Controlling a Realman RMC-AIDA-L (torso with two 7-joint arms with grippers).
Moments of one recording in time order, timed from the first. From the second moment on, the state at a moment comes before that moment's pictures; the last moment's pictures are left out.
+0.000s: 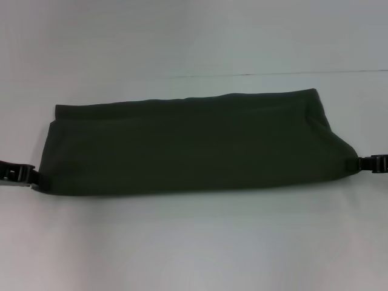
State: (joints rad) left arm -0.67 -1.89 0.67 0.70 2.56 1.44 -2.32; right arm 0.58 1.90 -0.57 -0.56 -2.30 -1.31 1.98
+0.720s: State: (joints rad) left arm -0.65 -1.89 0.66 0.72 2.61 1.54 -2.29; right arm 0.52 1.91 -0.56 -0.56 -2.30 -1.40 1.96
